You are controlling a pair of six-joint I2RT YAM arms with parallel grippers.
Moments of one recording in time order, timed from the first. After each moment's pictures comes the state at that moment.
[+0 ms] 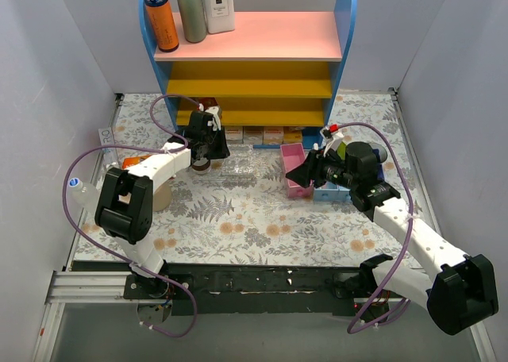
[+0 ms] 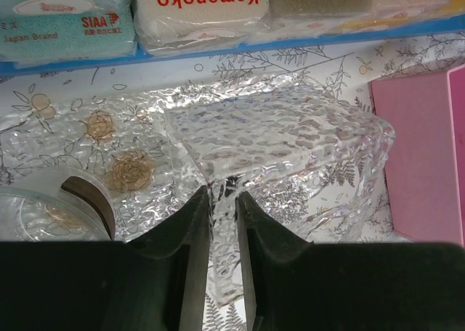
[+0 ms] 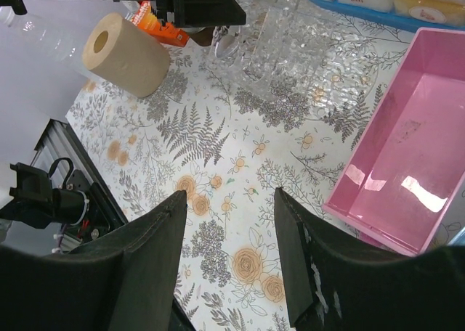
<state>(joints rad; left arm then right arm) -0.36 1.72 1.18 -0.22 0.13 -0.36 0.43 1.04 0.69 0.01 -0.52 0.44</state>
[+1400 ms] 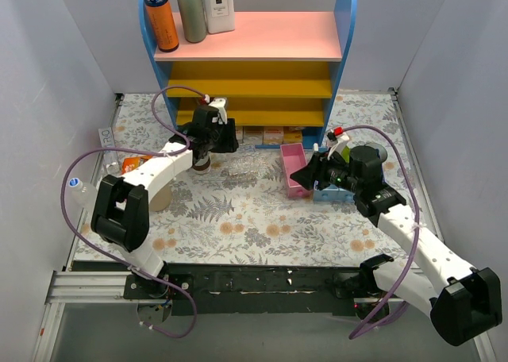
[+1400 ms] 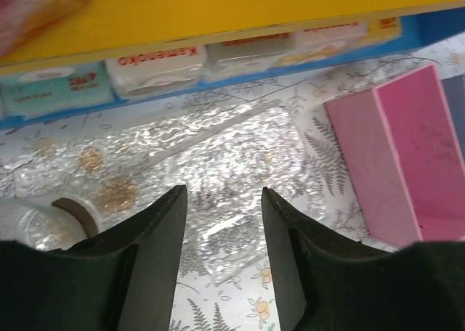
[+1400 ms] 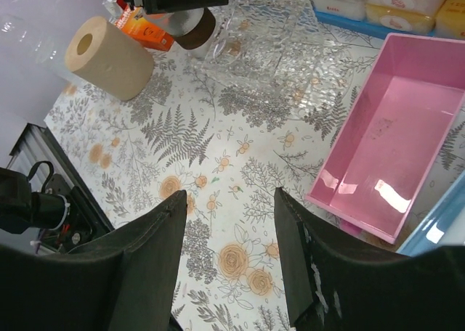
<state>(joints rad) -0.42 1.66 1.22 -0.22 0.07 -0.31 0.43 0.97 0.67 -0.03 -0.47 0.40</state>
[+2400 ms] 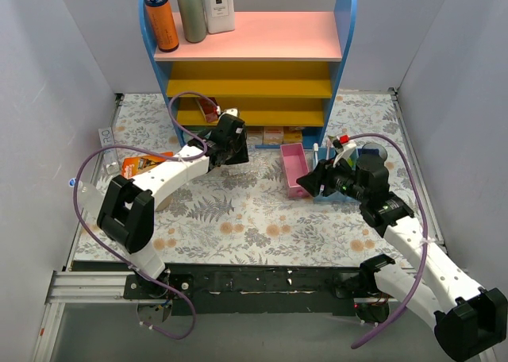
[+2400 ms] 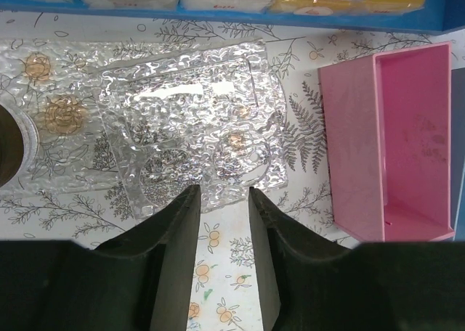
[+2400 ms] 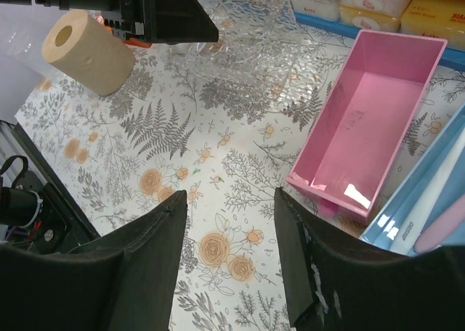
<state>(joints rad) -0.61 1.67 1.29 -0.40 -0.17 -0.59 0.43 0.85 0.63 -0.10 -0.40 0.33</state>
